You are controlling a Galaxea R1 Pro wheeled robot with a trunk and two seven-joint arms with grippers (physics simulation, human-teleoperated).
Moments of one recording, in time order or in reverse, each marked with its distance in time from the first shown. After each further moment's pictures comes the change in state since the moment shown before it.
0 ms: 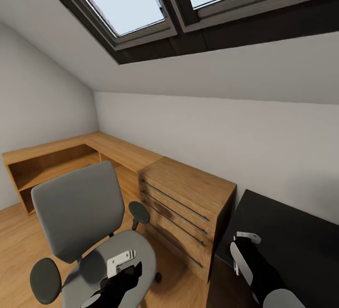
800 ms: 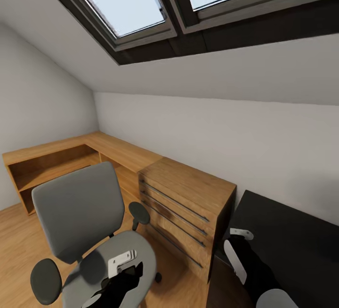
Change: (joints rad) left arm 0.000 0.000 -0.006 -0.001 0.000 0.004 -0.003; right arm 0.006 0.043 0.006 -0.047 0.002 0.001 -0.001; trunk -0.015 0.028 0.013
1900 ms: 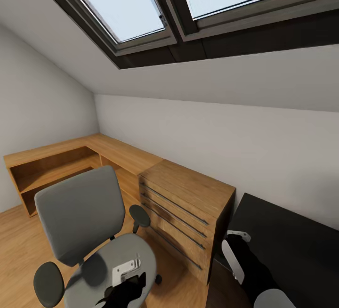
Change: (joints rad) left arm 0.000 0.001 -0.026 0.093 -0.006 -0.025 -0.036; right arm 0.000 0.015 0.004 0.000 -0.002 0.065 0.000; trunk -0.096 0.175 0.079
